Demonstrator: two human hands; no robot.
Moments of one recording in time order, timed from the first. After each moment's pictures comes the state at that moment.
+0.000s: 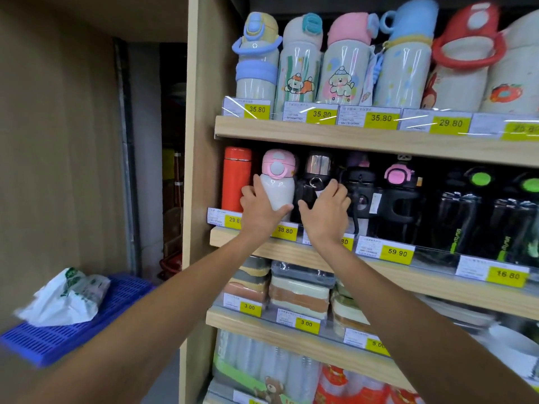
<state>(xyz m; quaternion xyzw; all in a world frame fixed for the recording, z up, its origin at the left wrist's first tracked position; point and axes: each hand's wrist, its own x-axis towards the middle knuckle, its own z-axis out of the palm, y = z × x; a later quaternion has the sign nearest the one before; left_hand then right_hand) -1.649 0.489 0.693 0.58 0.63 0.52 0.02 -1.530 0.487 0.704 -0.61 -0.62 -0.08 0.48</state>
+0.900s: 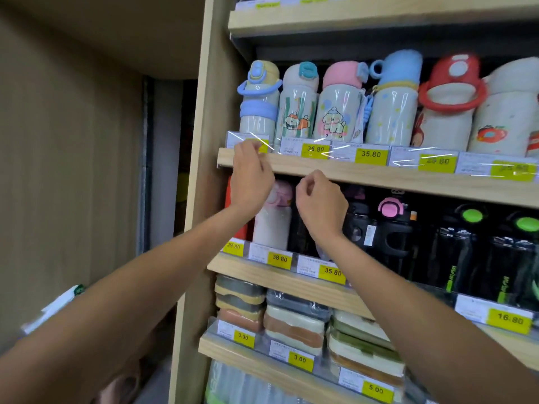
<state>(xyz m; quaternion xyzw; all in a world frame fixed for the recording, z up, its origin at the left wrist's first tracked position) -1.653 0.452 0.796 0.54 0.48 0.67 -0.15 -1.523 0.459 0.773 -0.45 -0.67 -0.13 0.57</state>
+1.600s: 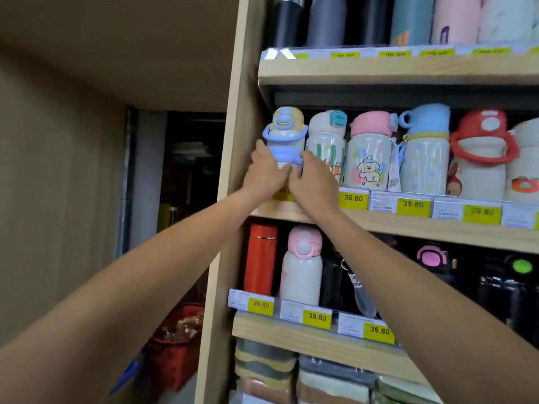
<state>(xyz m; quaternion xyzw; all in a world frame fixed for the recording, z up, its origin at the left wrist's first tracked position) -1.730 0.506 0.902 0.63 0.50 0.60 0.02 -1.622 0.479 0.885 -0.43 -0.70 -0.17 0.53</state>
